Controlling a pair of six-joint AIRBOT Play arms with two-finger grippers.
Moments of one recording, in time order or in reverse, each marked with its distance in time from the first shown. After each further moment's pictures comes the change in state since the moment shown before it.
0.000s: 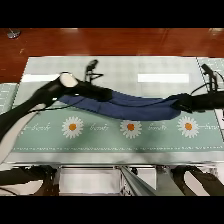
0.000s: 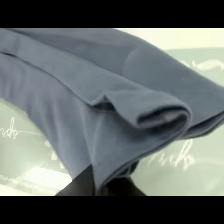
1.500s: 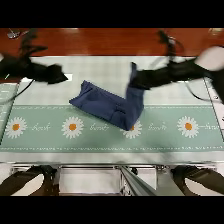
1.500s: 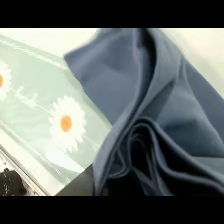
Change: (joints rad) left arm 0.440 0.457 -0.020 0.235 -0.351 -0.098; right arm 0.541 -0.383 0.472 0.167 -0.184 0.085
